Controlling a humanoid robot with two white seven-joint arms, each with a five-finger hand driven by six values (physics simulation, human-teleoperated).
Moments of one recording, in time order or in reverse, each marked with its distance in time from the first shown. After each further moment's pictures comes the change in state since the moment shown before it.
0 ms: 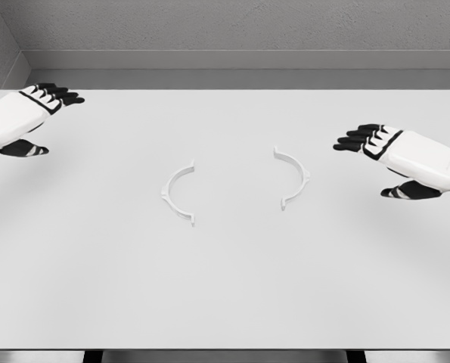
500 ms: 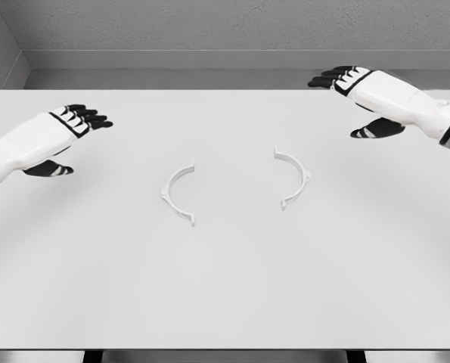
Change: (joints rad) left arm 0.077 -0.011 -0.020 -0.109 0.001 0.000 0.000; right arm -0.434 0.211 0.239 0.356 0.109 0.001 0.001
